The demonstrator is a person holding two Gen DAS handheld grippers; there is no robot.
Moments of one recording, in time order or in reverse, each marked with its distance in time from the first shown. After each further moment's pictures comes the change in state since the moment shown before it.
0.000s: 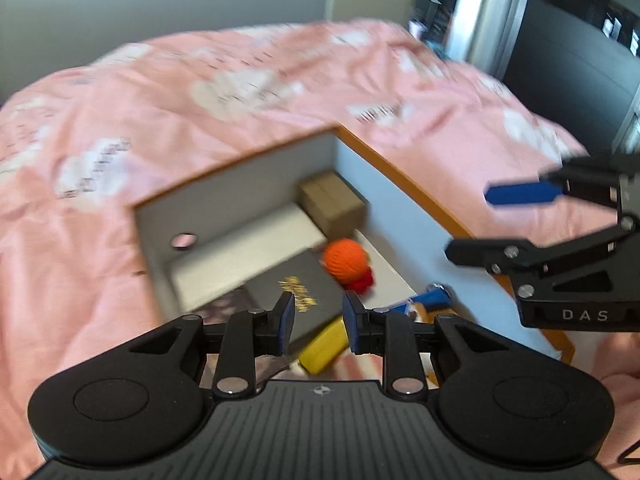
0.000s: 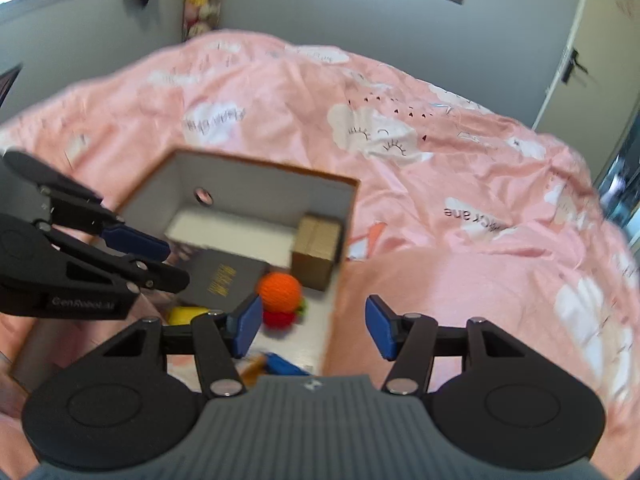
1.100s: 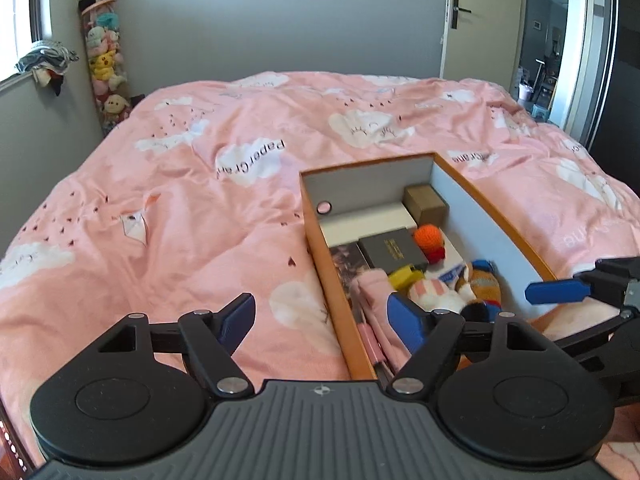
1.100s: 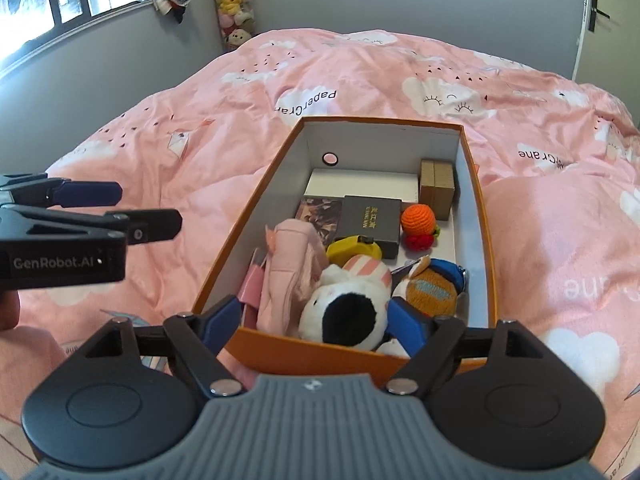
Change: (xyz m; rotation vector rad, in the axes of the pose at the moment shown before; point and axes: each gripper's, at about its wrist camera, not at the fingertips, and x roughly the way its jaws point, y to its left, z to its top) left arm -0.122 -0.011 -0.087 -0.172 -0.132 0.300; right arm -0.069 0.084 -0.055 0.092 0.048 0.183
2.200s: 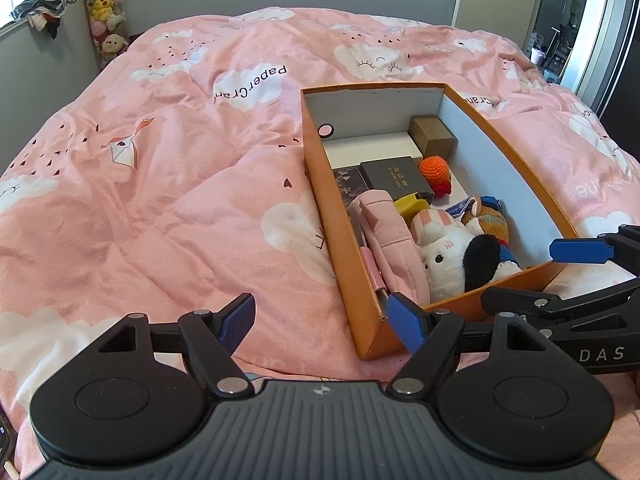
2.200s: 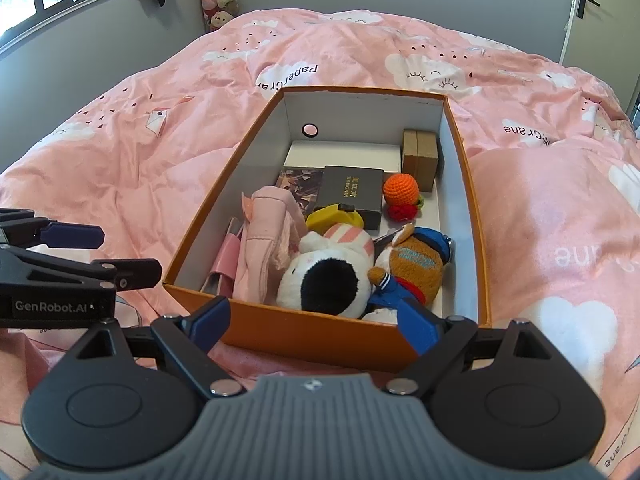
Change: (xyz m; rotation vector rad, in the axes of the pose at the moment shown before) left arm 0.020 0.003 -0.026 -0.059 0.177 -0.008; right arm 0.012 -0.005 -0.013 0.014 0.055 -0.055
